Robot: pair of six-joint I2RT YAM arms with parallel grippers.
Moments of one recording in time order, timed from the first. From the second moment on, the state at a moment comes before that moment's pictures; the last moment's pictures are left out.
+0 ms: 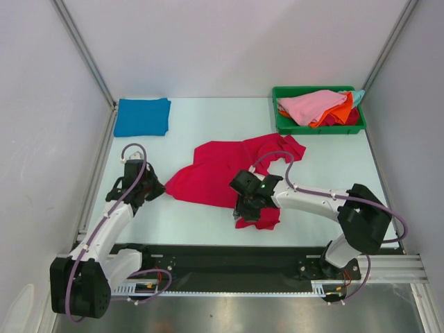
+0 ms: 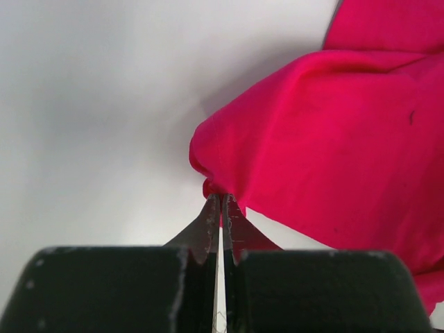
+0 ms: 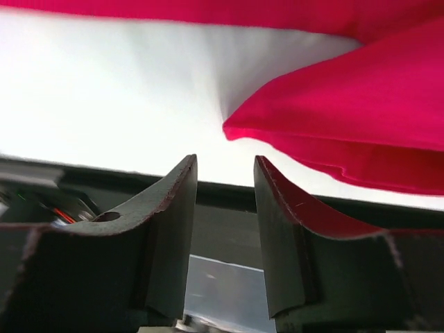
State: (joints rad) left arm -0.11 0.98 0.58 -0.43 0.00 -0.63; right arm 0.98 1.58 1.03 -0.65 0.05 1.14
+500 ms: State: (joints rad) left arm -0.11 0.96 0.53 -0.38 0.04 -0.63; right arm 1.06 1.75 1.26 -0.98 0.15 1.63
